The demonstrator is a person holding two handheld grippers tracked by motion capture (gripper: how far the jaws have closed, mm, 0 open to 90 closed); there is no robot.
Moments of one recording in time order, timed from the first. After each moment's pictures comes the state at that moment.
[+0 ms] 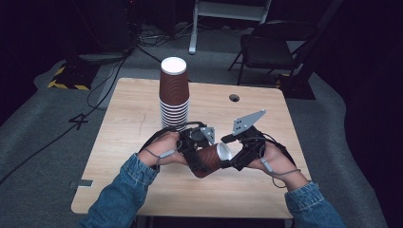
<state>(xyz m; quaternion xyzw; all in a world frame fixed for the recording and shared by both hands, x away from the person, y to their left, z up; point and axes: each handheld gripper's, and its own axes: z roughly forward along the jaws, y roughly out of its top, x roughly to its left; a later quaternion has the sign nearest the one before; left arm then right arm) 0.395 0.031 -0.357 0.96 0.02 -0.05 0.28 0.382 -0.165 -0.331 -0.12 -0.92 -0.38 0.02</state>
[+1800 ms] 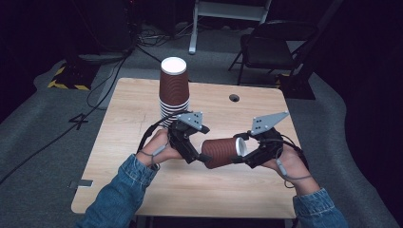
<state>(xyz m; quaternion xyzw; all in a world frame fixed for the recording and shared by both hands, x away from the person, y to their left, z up) 0.403 0.070 -0.340 0.89 0.05 -0.03 0.46 0.368 -0.206 -0.312 -0.14 -0.90 -0.42 -0.04</state>
